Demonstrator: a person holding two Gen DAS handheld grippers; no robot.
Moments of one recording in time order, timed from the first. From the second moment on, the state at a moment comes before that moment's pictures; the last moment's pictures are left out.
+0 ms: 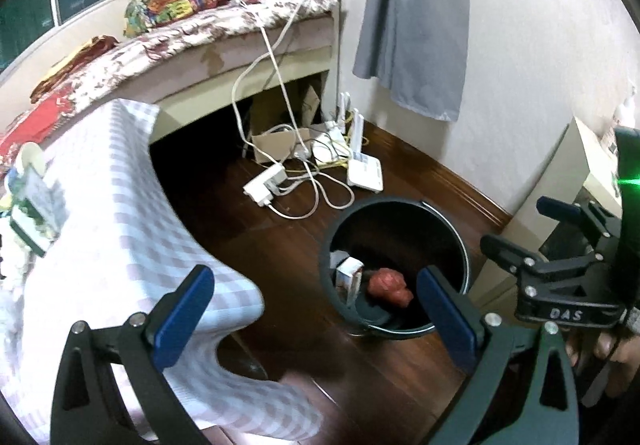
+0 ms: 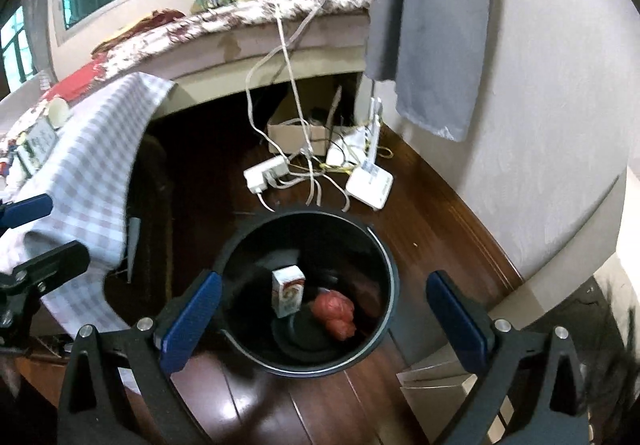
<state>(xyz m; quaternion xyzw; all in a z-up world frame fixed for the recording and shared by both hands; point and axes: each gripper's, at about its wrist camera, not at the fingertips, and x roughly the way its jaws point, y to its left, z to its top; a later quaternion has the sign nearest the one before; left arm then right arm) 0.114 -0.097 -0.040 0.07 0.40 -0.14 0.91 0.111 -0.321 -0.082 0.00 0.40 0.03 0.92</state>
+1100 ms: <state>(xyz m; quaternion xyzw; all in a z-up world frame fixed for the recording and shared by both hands) 0.035 0.121 -0.002 -0.05 0.31 0.07 0.95 0.093 -0.125 -0.016 -0.09 0.33 0.19 0.92</state>
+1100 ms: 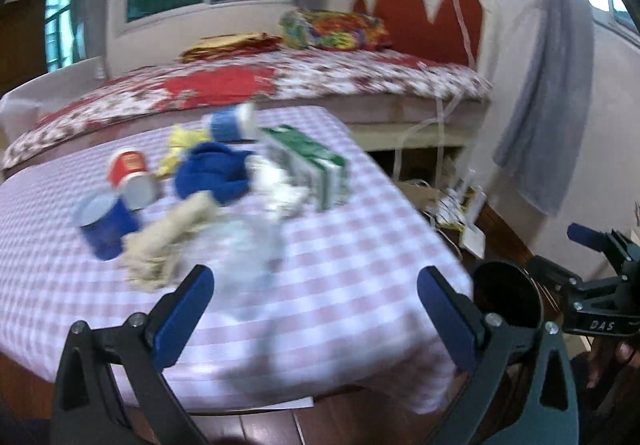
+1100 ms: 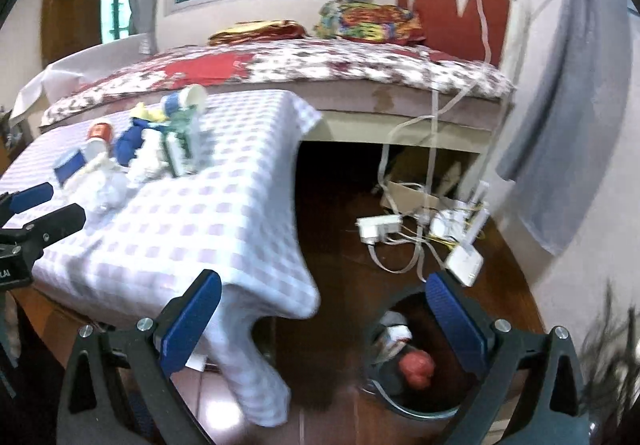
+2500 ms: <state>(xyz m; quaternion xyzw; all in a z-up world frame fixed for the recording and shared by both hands) 0.118 0.221 -0.053 -0.11 0.36 0.06 0.93 0.222 0.083 -0.044 -0.09 0.38 0.33 0.86</state>
